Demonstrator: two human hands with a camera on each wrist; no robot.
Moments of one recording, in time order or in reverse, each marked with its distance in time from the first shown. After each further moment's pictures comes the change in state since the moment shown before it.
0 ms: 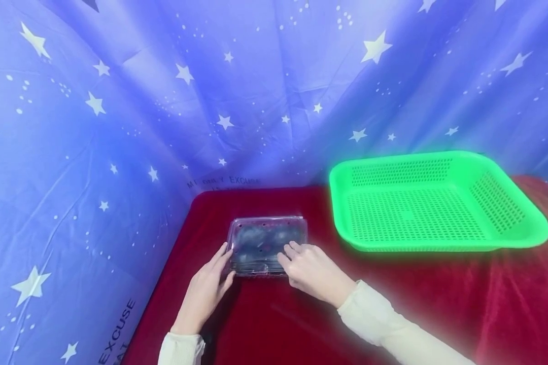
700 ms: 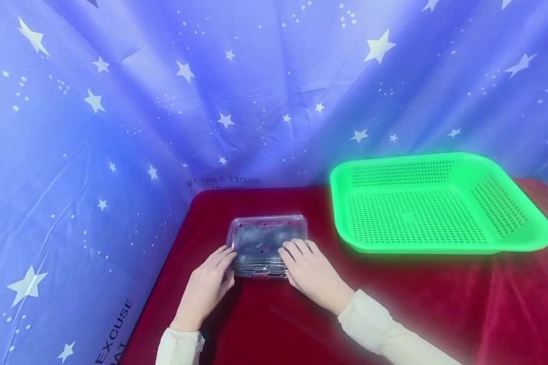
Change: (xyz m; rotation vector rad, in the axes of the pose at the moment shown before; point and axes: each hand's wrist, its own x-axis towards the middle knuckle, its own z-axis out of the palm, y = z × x) left_hand 0.011 0.002 -0.003 0.090 0.042 0.167; right_hand -0.021 -0.011 0.032 0.002 -0.016 0.157
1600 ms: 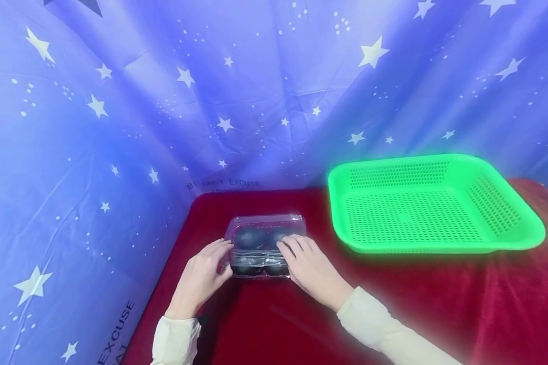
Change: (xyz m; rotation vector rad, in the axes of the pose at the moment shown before) left_hand 0.027 -0.009 -0.019 -0.059 -0.050 -0.051; right_hand 0.007 0.005 -0.005 0.050 0.026 0.021
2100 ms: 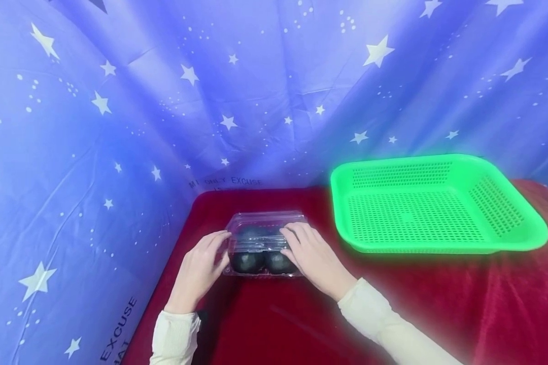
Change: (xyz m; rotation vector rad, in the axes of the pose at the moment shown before) left_hand 0.005 -0.006 -0.005 0.006 0.099 -0.028; right_hand 0.016 0.010 -0.013 0.123 0.022 0.090
